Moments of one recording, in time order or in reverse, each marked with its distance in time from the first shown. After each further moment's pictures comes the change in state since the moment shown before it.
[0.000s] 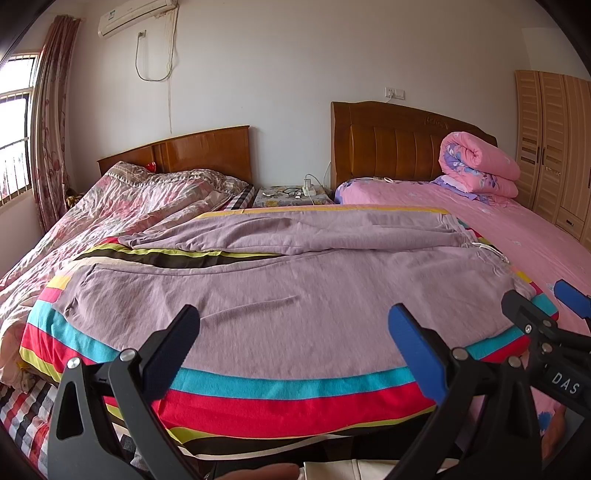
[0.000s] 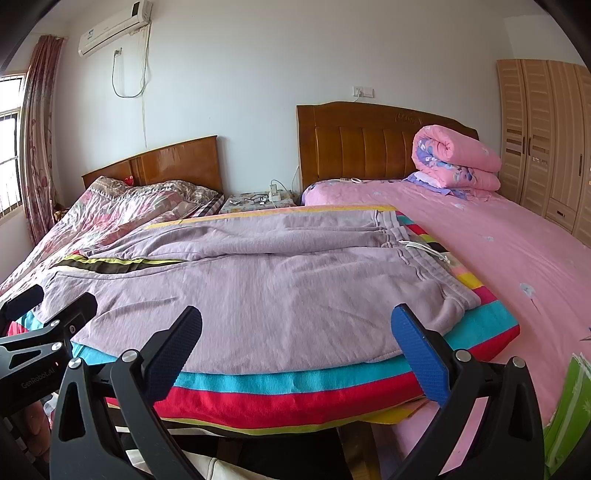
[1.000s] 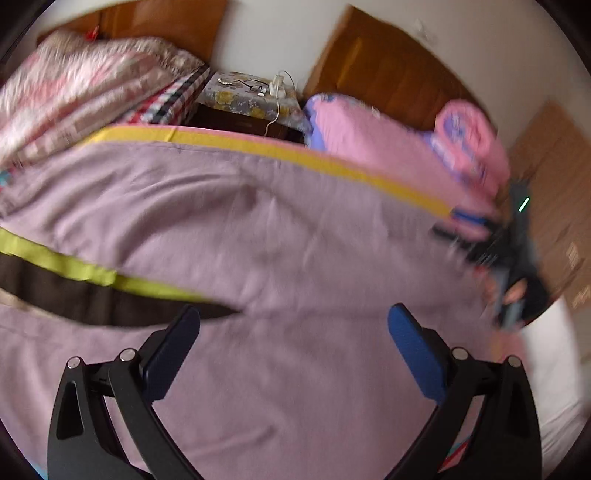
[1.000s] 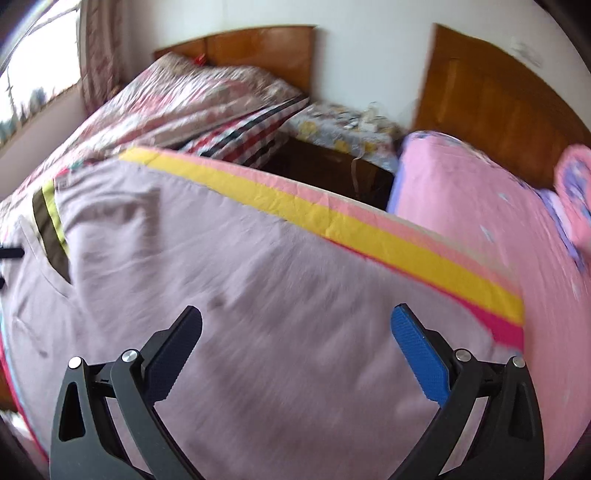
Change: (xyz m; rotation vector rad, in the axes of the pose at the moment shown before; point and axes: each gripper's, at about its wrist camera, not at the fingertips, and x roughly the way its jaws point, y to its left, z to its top) left arm 0.310 0.072 0.135 -0.342 0.505 -0.353; right arm 0.427 -0.029 0.192 -0.447 0.442 0.360
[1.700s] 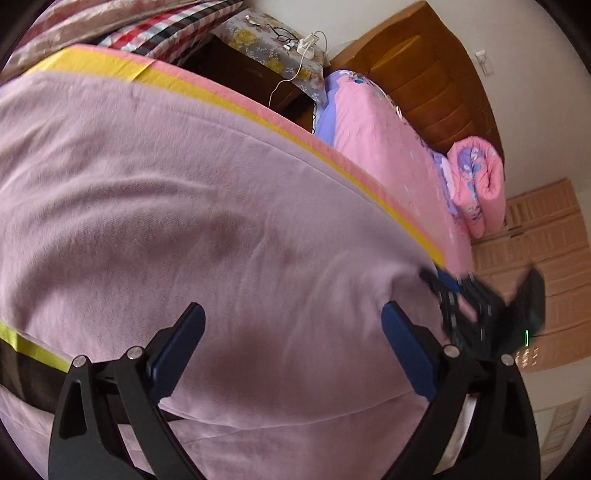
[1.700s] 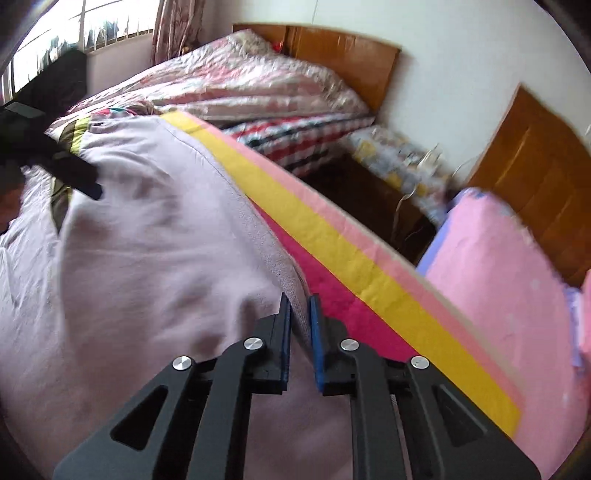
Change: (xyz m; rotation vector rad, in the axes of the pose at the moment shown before) left arm 0.104 0.027 0.088 -0.269 0.194 -0.131; right arm 0.018 0.047 0.027 -0.295 -0.067 0.027
